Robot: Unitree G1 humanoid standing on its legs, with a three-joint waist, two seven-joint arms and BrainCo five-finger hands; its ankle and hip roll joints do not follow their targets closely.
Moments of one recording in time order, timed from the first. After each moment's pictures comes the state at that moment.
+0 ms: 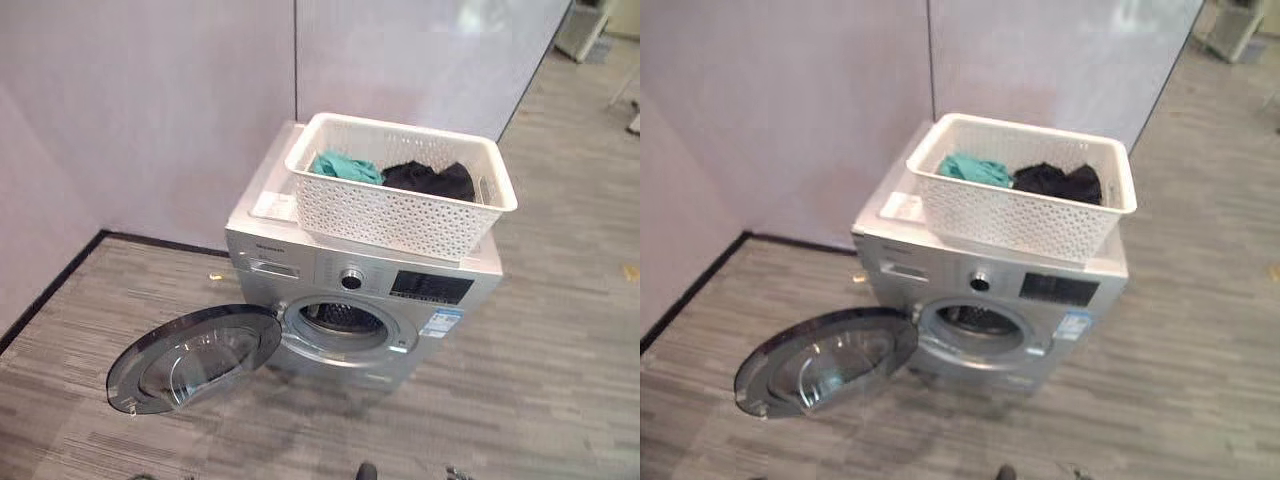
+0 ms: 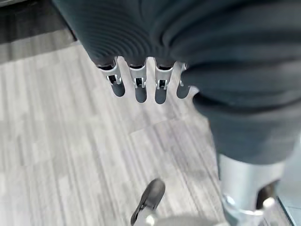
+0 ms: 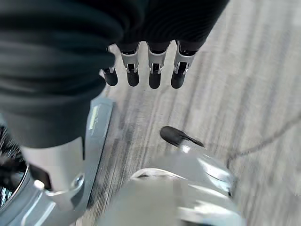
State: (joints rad) left arm 0.02 0.30 -0.20 1.40 0.27 -0.08 0.11; right arm 0.16 -0.29 0.14 1.26 0.22 -0.15 0.13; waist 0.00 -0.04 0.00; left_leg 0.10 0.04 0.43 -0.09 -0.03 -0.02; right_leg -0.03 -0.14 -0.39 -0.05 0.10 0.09
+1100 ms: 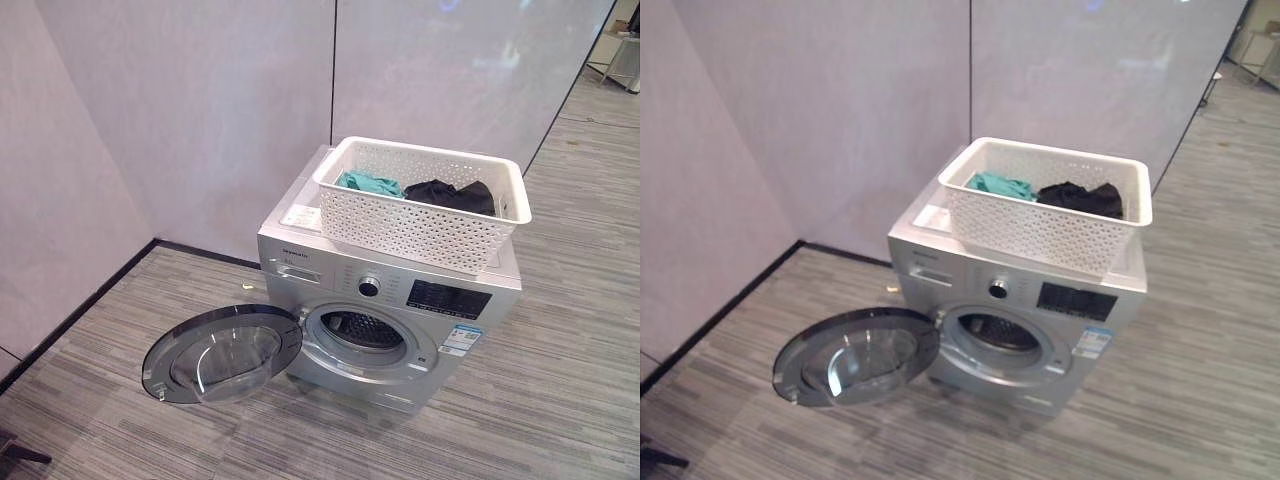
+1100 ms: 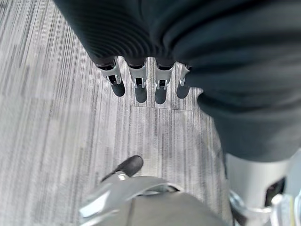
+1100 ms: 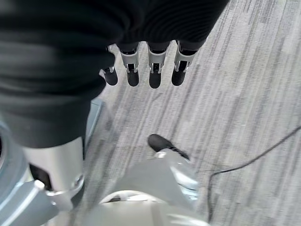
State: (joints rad) left arm -0.04 0.24 -0.17 1.43 0.00 -0.06 0.00; right arm 0.03 -0.32 0.16 1.32 0.17 -0.07 0.11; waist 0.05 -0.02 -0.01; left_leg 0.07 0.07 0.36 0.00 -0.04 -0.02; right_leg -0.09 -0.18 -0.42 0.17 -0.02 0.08
